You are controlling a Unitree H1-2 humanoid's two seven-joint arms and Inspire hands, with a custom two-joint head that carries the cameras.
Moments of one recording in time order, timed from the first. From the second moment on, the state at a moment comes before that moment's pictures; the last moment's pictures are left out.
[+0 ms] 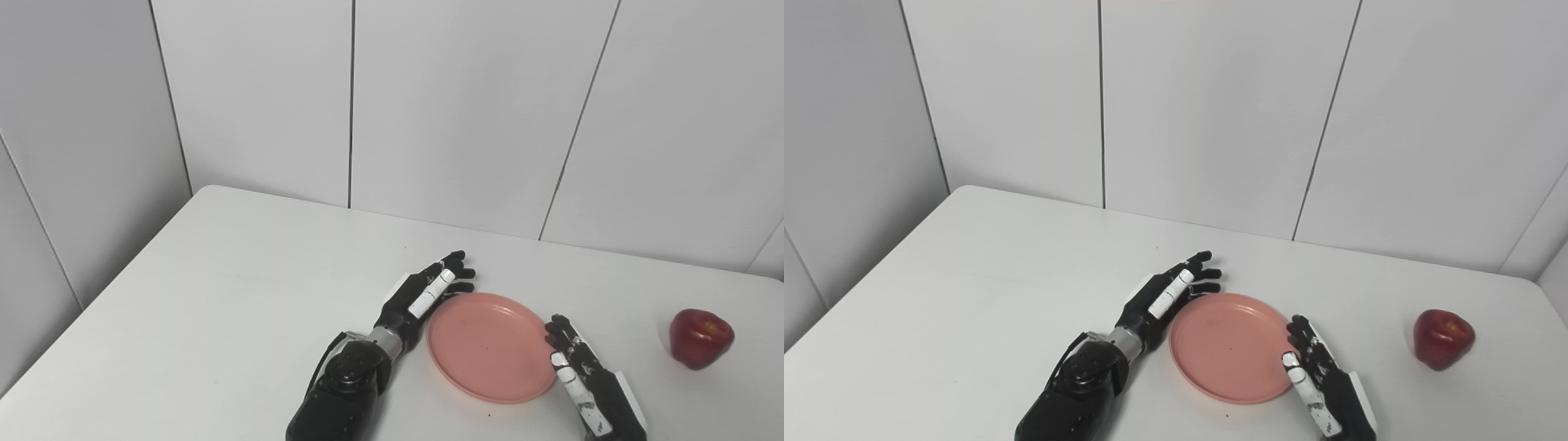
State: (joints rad) left arm -0.48 -0.09 -0.08 0.59 -0.10 -0.02 -0.15; right arm -0.04 -0.10 0.02 -0.02 0.08 -0.02 0.16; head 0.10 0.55
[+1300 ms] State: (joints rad) left arm -0.48 0.04 -0.02 0.57 -0.16 0.01 -0.27; right arm -0.15 0.10 0.05 0.17 -0.21 -0.41 -0.21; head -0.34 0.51
